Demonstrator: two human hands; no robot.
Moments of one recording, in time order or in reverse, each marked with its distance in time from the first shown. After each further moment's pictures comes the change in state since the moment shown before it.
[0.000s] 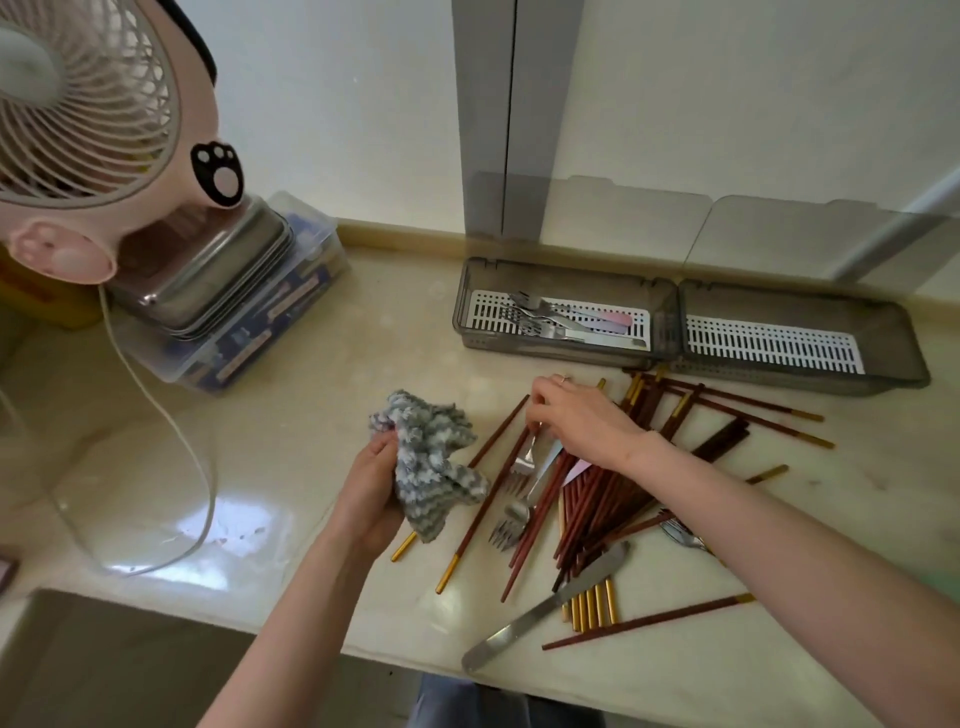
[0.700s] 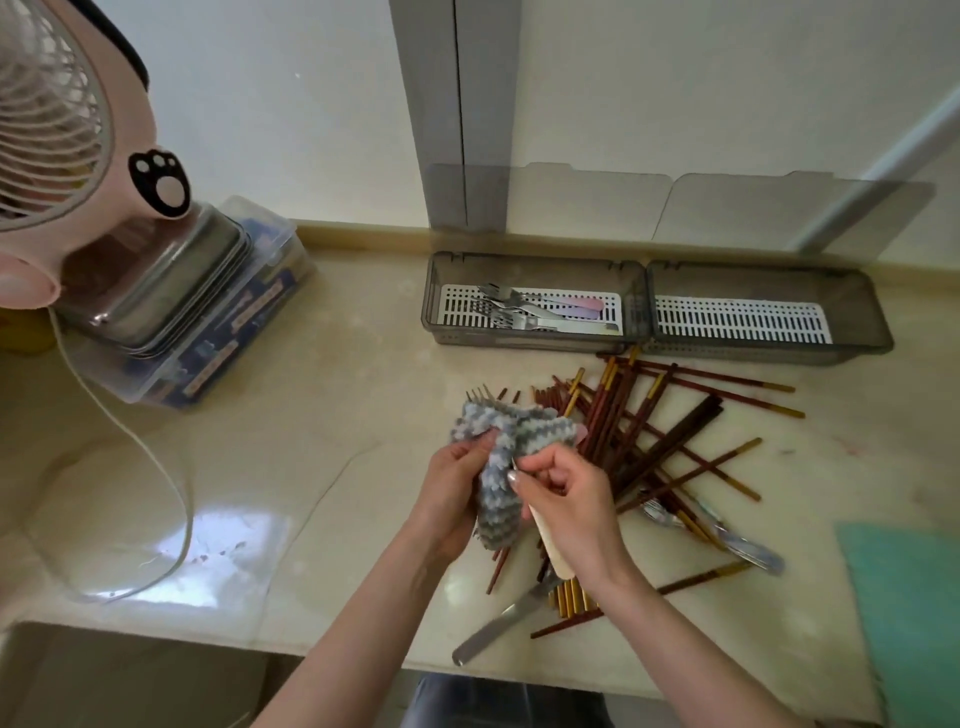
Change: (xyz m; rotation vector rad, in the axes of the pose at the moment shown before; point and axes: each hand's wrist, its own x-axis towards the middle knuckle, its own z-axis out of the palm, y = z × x) left_hand 0.001 -0.039 0.070 0.038 -0.121 -0.133; right_hand -0.074 -0.115 -0.031 1.423 0.478 0.750
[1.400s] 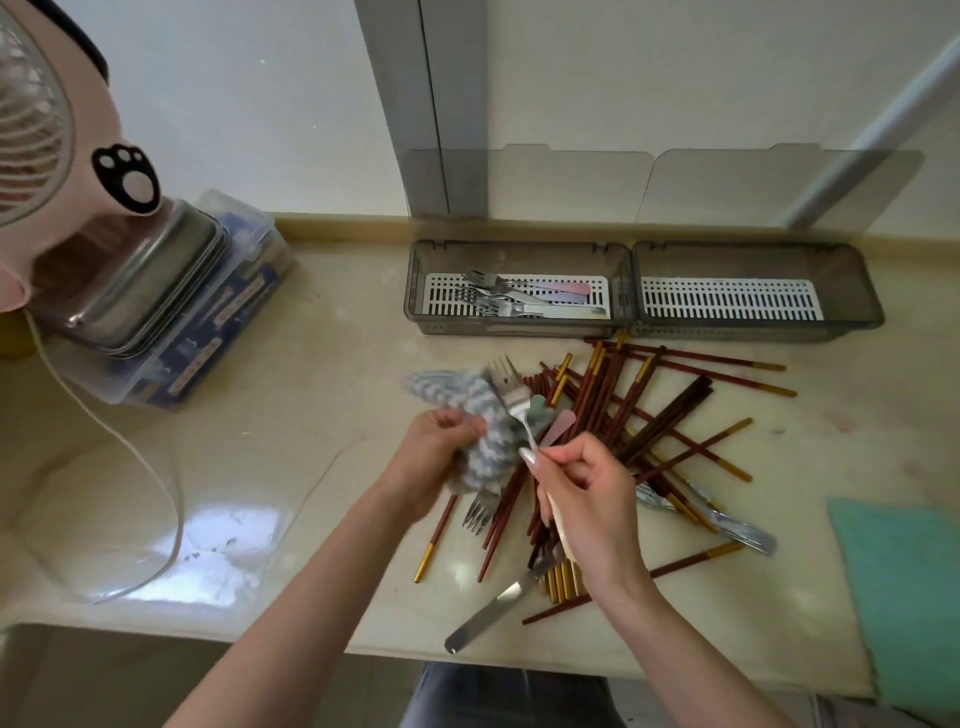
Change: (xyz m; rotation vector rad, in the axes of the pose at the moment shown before) left_hand 0.009 0.024 -0.003 0.292 -0.029 0.005; right_hand -0.022 -0.008 -0.016 0.144 0.125 -0.026
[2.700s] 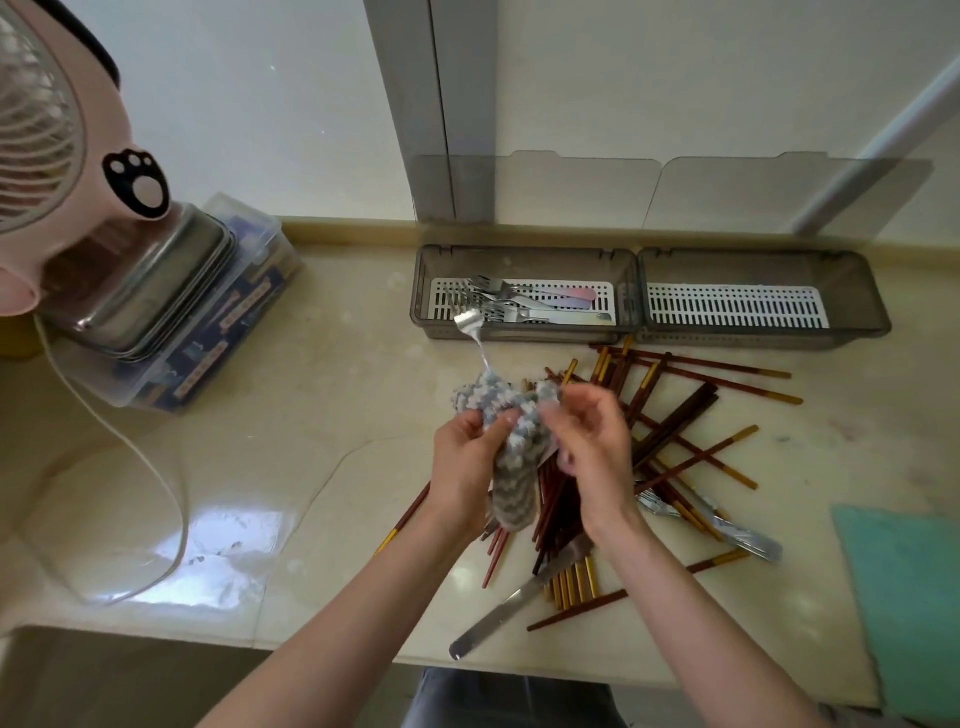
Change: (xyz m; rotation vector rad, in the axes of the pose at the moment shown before) left_hand -0.009 -0.005 0.037 -0.042 0.187 0.152; right_hand 0.051 -0.001 0.007 0.179 0.078 0.096
